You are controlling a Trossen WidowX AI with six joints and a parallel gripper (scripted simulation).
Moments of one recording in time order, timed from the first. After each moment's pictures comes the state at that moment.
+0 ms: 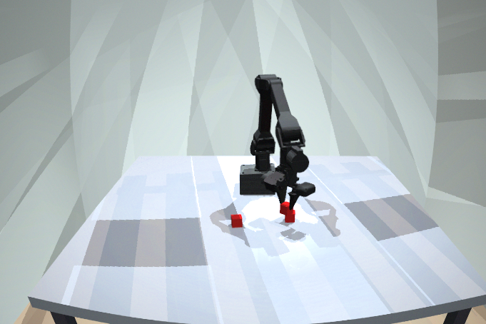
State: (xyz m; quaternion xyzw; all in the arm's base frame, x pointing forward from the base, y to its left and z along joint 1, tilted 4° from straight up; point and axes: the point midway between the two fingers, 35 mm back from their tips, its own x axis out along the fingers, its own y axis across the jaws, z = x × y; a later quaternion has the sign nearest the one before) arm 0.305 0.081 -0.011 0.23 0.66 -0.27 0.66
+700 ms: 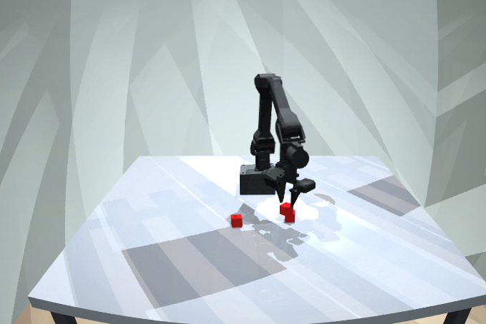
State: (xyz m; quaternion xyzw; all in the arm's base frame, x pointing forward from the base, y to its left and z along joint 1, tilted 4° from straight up) arm 0.304 0.082 0.001 0.23 0.66 -0.27 0.66
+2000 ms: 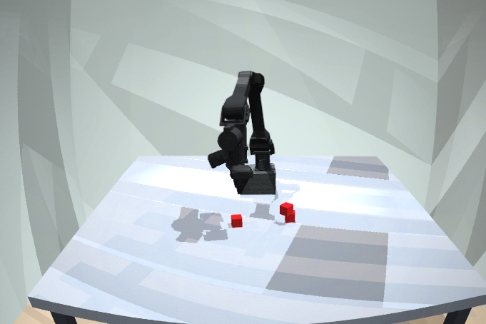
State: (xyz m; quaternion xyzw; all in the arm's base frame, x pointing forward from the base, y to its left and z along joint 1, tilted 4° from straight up) arm 0.332 -0.073 0.067 0.42 0.55 -0.46 0.56
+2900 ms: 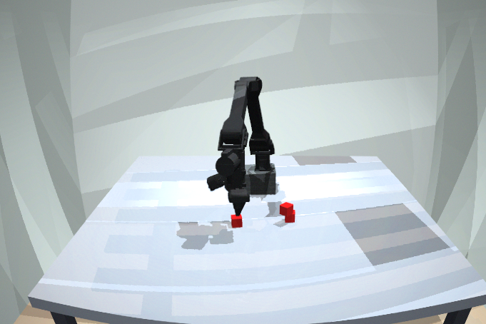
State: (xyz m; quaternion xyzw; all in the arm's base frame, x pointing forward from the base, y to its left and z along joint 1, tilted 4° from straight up) arm 0.333 -0.082 -0.007 0.43 0.54 -0.47 0.55
